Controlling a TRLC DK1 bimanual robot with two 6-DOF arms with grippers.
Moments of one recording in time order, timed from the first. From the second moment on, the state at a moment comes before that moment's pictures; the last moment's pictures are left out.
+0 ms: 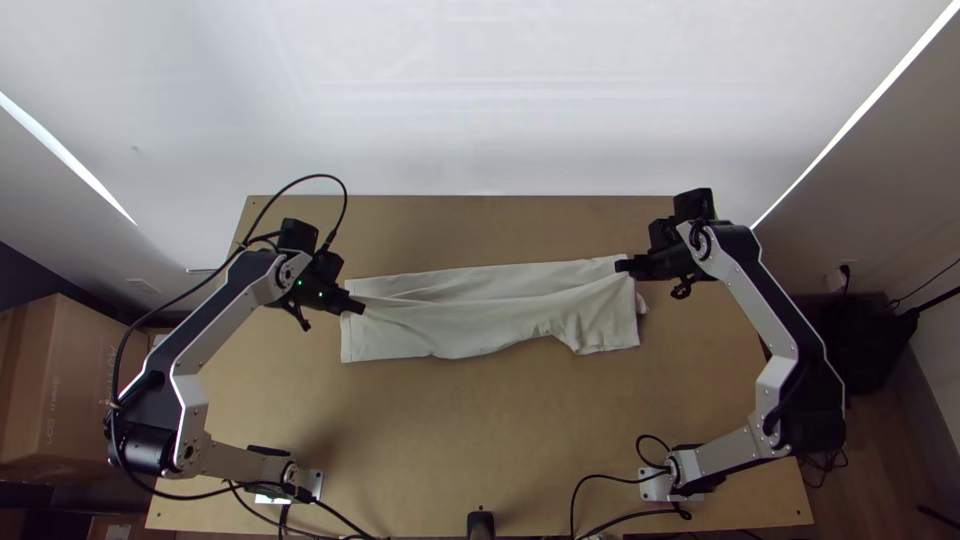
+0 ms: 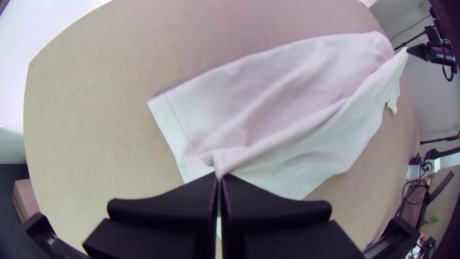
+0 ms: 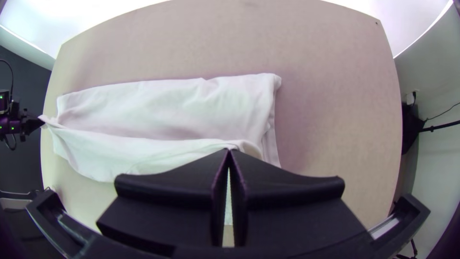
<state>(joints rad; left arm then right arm) -0.09 1.57 1.20 -0.84 0.15 0.21 0.07 1.63 1.37 -0.87 -0.18 -0.01</state>
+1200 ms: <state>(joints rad) -0.01 1.68 1.33 -0.75 0.16 0.22 0.00 1.90 1.65 -0.82 -0.10 0.12</state>
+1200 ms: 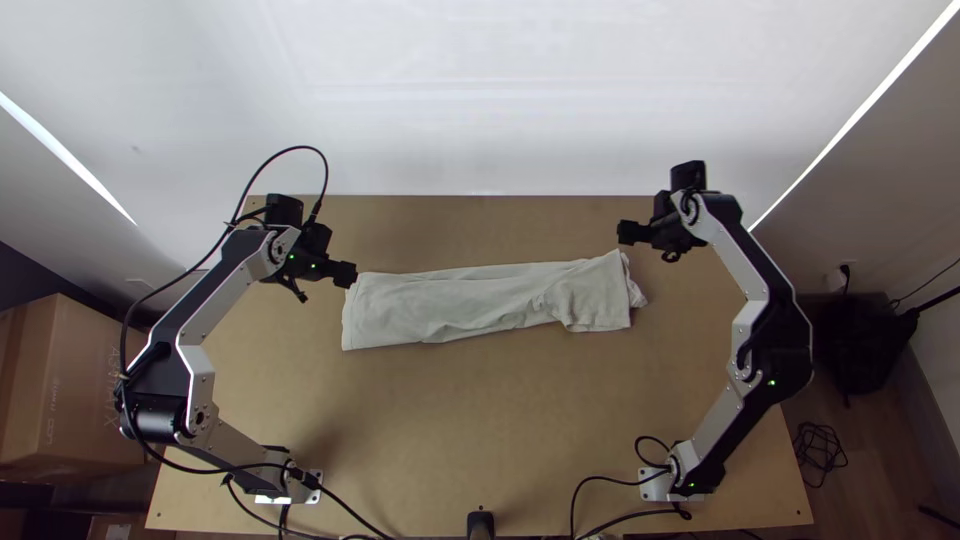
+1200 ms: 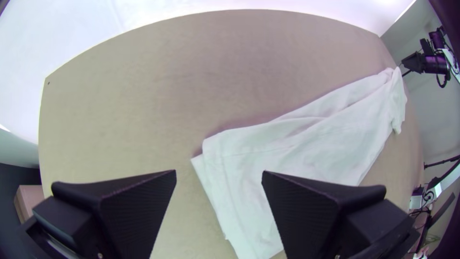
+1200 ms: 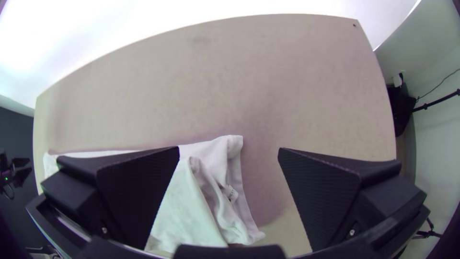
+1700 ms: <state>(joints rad) 0.14 1.55 1.06 -0.66 0.41 0.20 -0.13 1.65 1.54 -0.83 -0.58 0.23</state>
